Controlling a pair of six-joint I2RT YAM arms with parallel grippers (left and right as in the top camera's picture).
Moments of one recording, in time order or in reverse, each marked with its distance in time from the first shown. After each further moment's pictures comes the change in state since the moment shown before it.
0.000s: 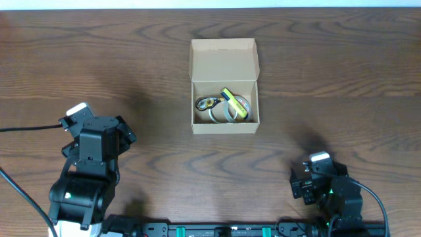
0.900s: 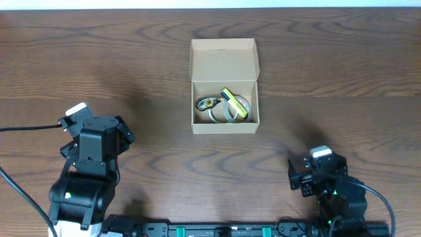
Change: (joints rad) left arm 0.000 0.000 0.000 0.001 -0.019 0.008; right arm 0.000 0.000 -0.001 0.196 -0.111 0.032
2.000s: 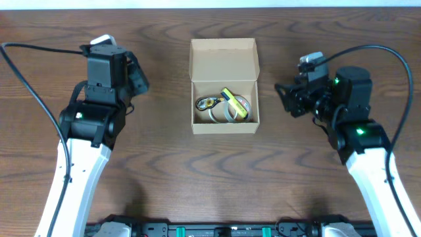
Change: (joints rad) left arm 0.006 0.471 0.380 0.193 0.269 0.047; right arm -0.002 1.181 0.710 0.342 -0.274 0.156
